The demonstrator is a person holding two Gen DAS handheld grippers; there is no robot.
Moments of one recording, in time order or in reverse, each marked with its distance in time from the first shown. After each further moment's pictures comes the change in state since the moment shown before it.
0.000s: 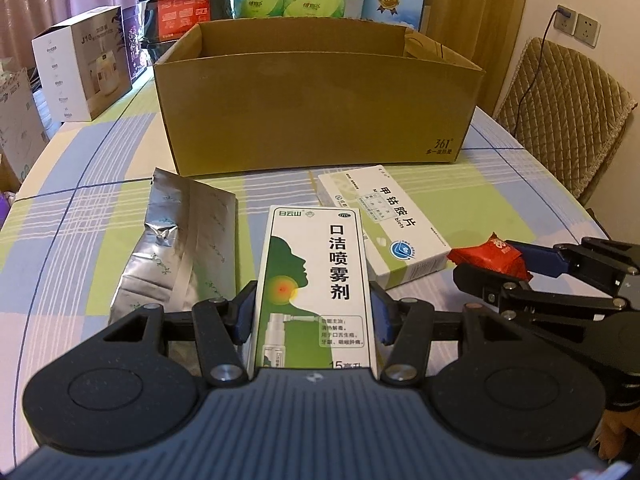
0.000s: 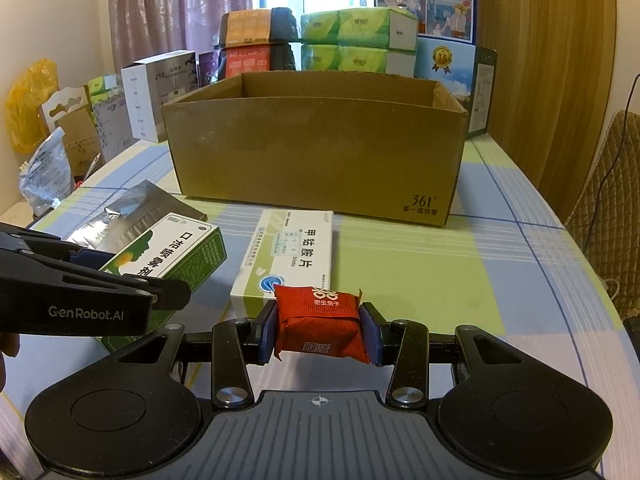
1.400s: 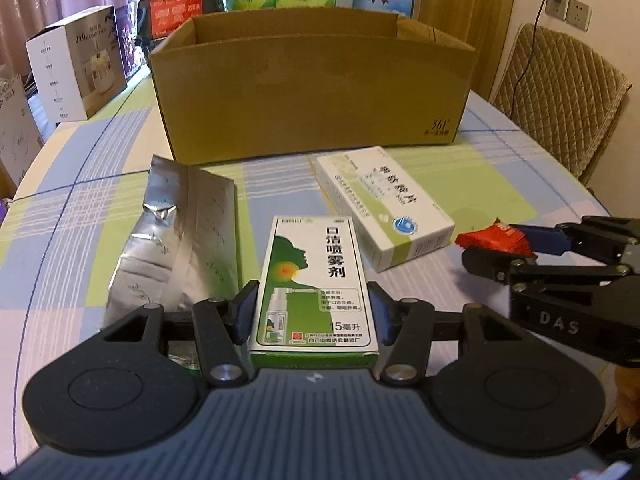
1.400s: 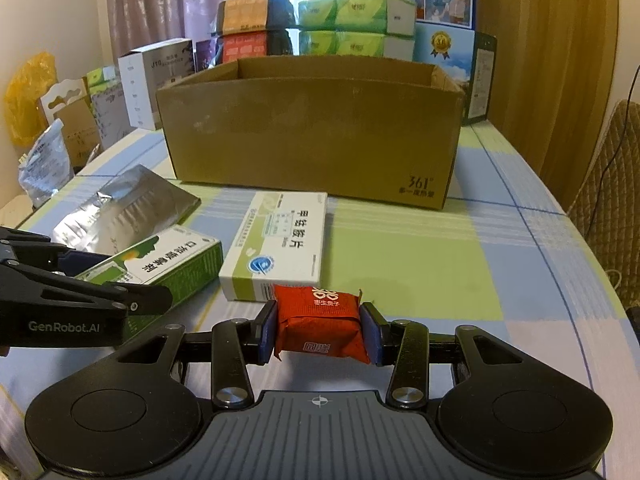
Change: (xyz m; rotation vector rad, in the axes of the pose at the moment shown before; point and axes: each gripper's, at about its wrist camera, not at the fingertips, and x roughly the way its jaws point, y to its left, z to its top) left arm 0.002 0.000 -0.013 0.042 0.005 -0.002; right arm 0.004 -0.008 -0.007 0.003 0.032 0.006
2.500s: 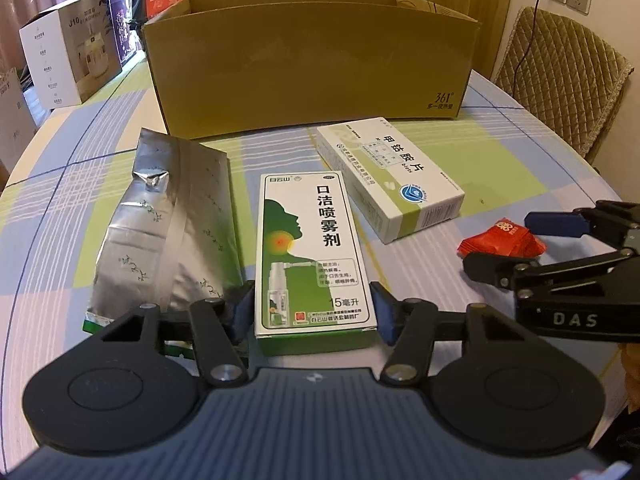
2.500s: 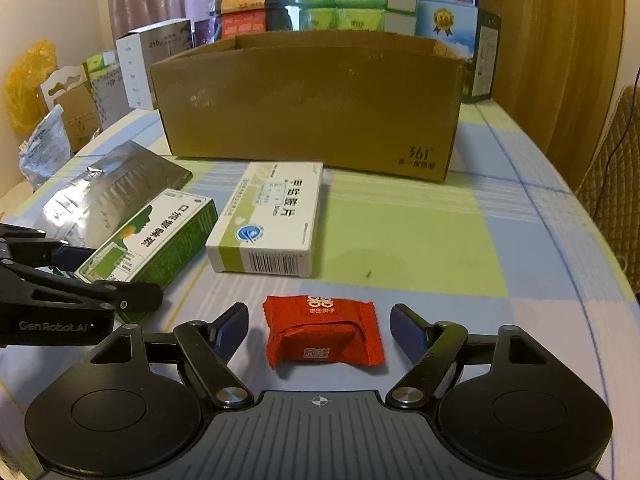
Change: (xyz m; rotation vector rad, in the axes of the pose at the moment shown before) left arm 0.016 0.001 -0.015 0.011 0.040 0.004; right arm 0.016 -0.011 -0.012 0.003 0.069 0.018
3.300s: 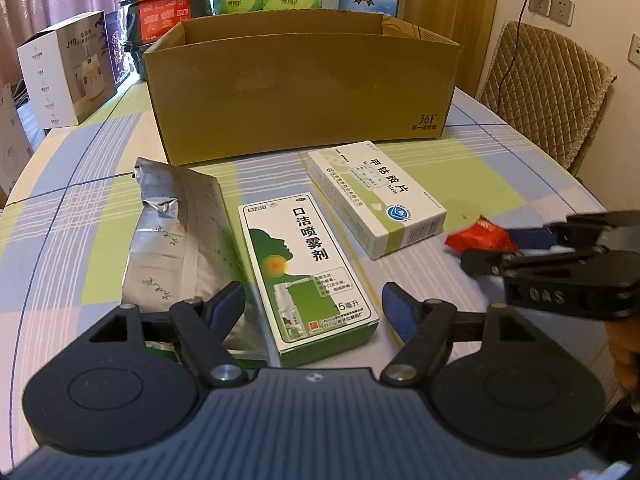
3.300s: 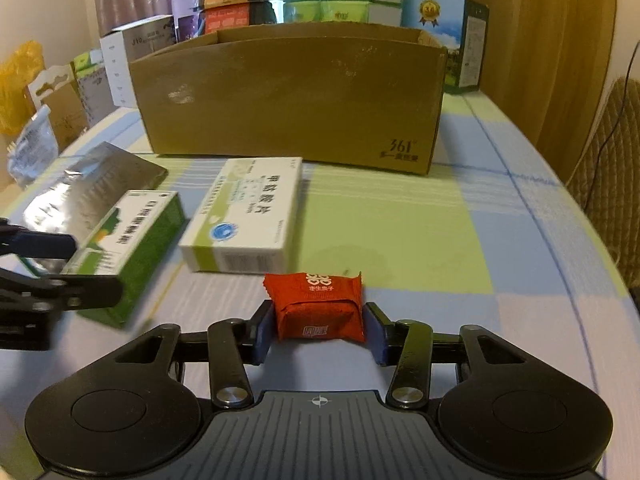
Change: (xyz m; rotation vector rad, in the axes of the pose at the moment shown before) left arm -0.017 0.002 0.002 0.020 -0.059 -0.033; right arm 0.001 -0.011 0.001 0.028 0.014 -0.021
